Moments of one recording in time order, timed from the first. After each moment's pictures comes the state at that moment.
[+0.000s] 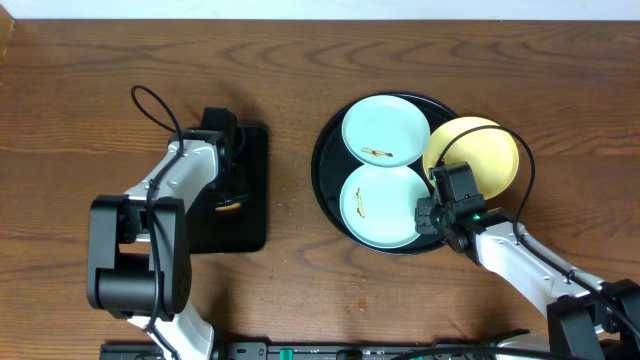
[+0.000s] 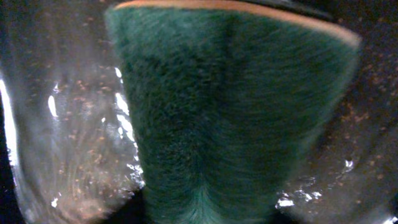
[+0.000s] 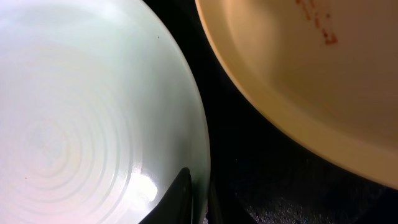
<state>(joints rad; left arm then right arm) -0.07 1.85 1.09 -0.81 -0.08 -0.35 0.32 1.48 0.59 -0.23 0.01 0.35</state>
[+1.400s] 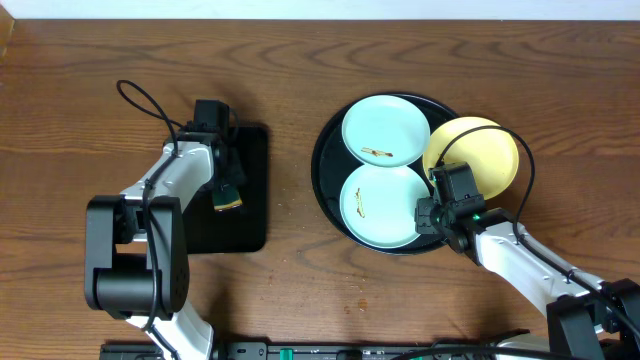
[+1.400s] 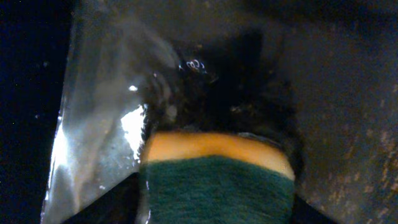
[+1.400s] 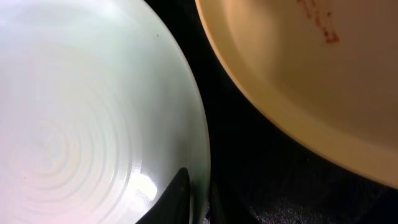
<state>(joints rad) -0.04 1.84 1.07 -0.60 -0.15 -0.36 0.32 1.48 0.59 -0.23 0.01 0.35</state>
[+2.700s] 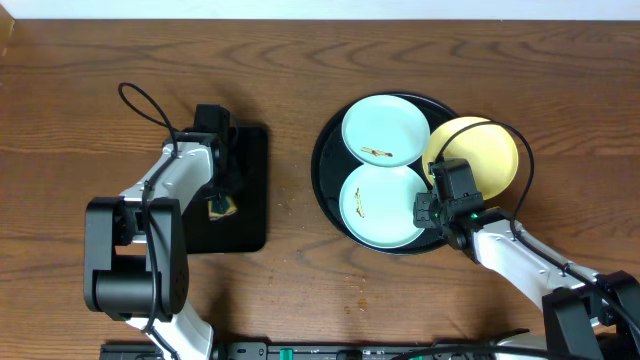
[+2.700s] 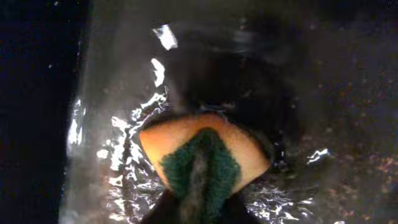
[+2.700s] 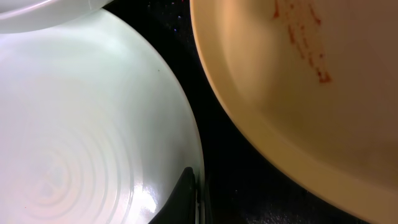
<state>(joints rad) -0.04 1.84 1.07 -0.69 -0.16 -0.36 0.32 1.51 0.59 -0.15 0.03 0.35</state>
